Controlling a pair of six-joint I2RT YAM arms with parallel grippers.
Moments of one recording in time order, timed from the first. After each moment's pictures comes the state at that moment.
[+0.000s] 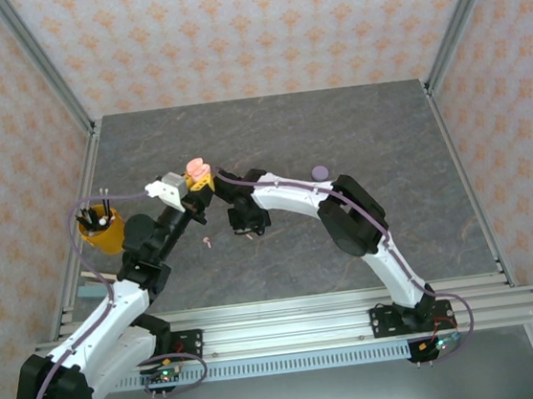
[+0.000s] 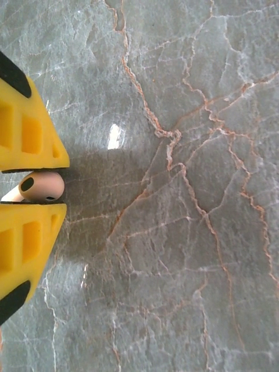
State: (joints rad) left arm -0.34 0.87 0.40 0.61 0.18 -0.12; right arm 0.91 2.24 1.79 -0.93 -0.04 0.77
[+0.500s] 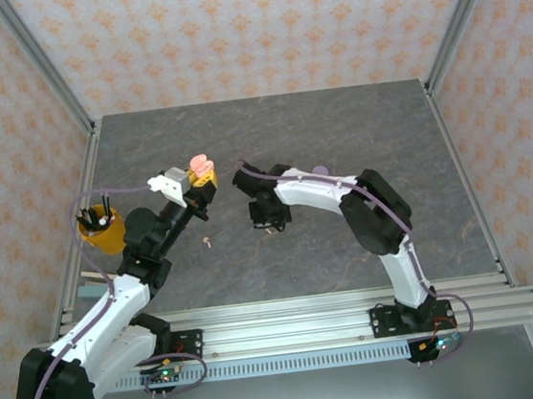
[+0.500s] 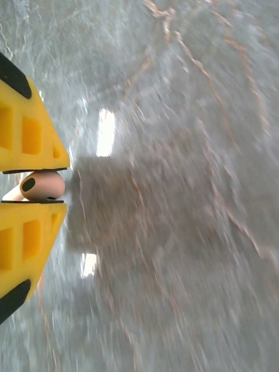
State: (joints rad) left arm -0.34 0.91 0.44 0.59 0.22 -0.12; right arm 0.81 2.06 1.53 -0.85 -0.02 0.76
